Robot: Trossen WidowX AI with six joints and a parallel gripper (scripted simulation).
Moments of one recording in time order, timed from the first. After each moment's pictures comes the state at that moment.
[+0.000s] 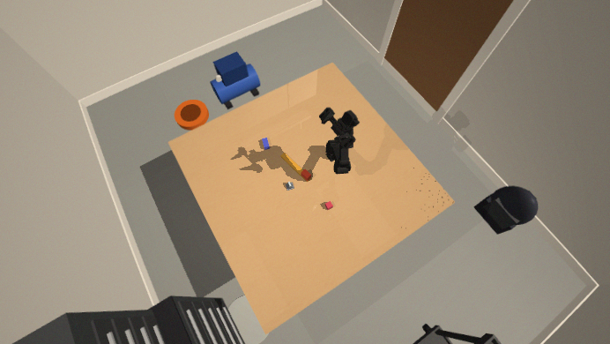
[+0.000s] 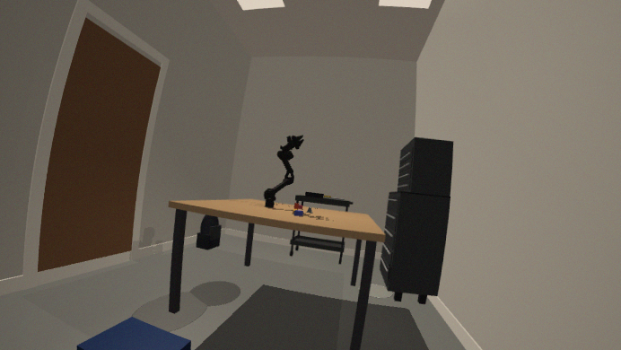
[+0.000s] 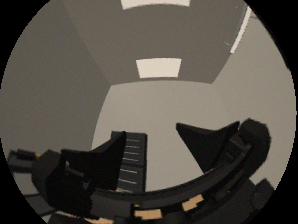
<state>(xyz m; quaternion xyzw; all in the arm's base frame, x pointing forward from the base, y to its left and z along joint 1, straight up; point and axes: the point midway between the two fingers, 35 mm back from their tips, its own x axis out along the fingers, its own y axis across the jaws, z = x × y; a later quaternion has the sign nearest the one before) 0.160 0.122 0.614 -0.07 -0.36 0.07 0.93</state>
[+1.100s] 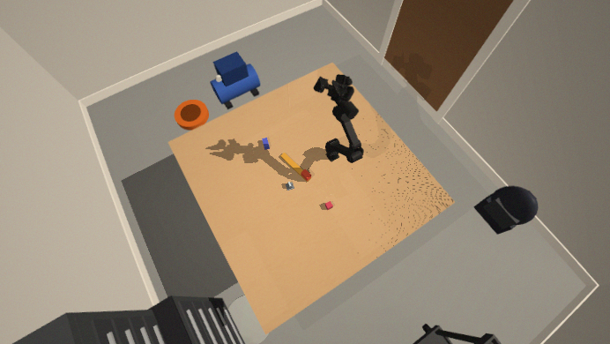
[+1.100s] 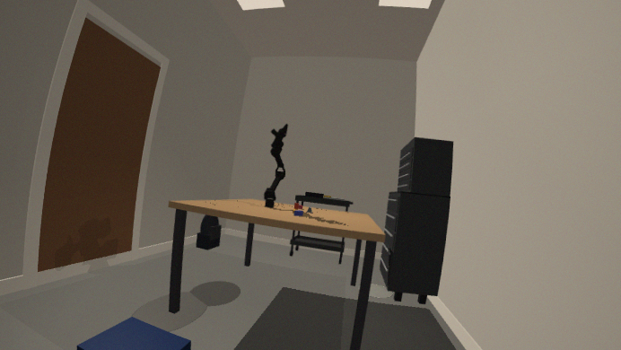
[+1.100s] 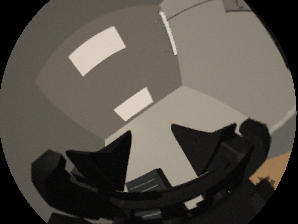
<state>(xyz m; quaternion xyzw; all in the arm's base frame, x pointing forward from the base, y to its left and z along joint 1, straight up) 0.066 -0.044 0.665 0.23 -0.52 0.05 0.82</state>
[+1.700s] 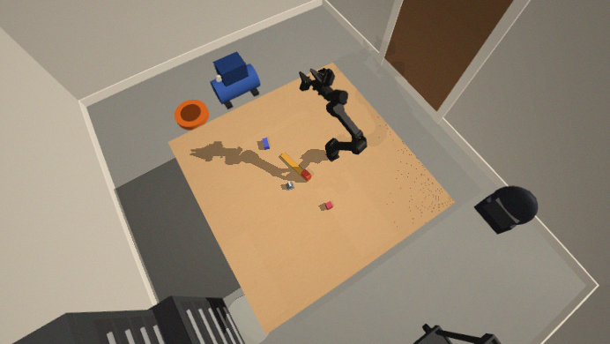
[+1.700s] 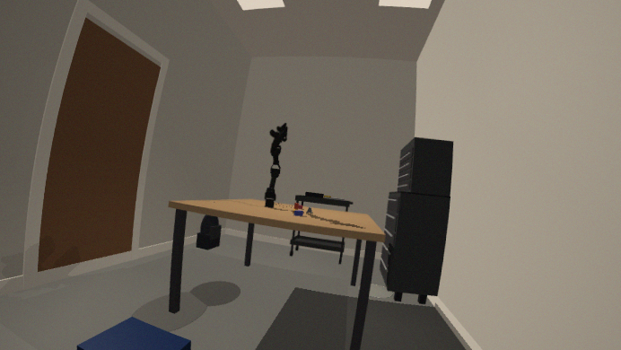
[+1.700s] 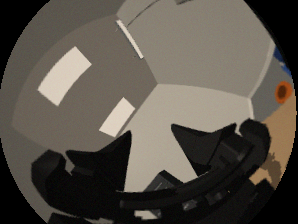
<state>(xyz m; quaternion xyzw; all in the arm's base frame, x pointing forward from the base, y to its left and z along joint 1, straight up) 0.095 -0.147 0.632 0.41 -0.50 0.00 0.76</state>
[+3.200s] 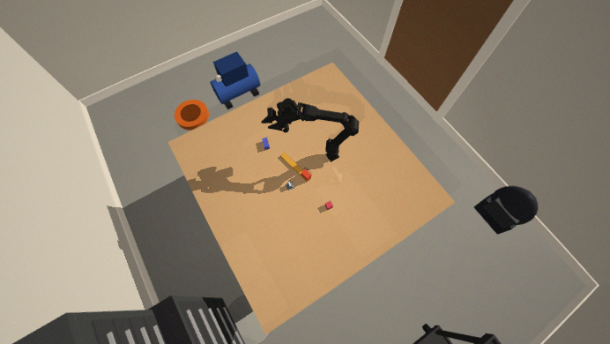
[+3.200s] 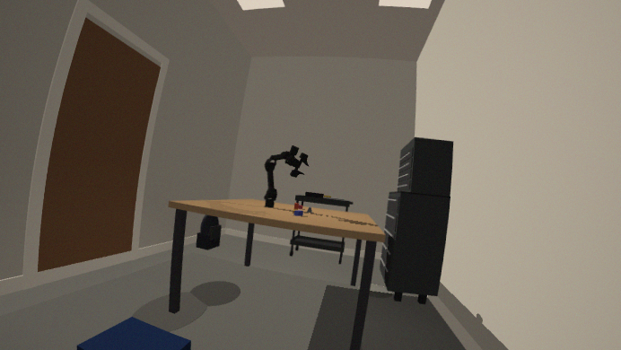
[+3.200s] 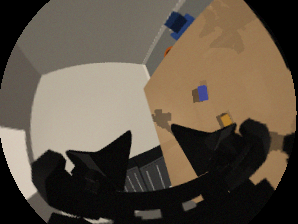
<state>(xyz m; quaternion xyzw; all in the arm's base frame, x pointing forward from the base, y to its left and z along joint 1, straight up) 0.293 -0.210 0.339 0.68 -0.02 -0.31 0.66</state>
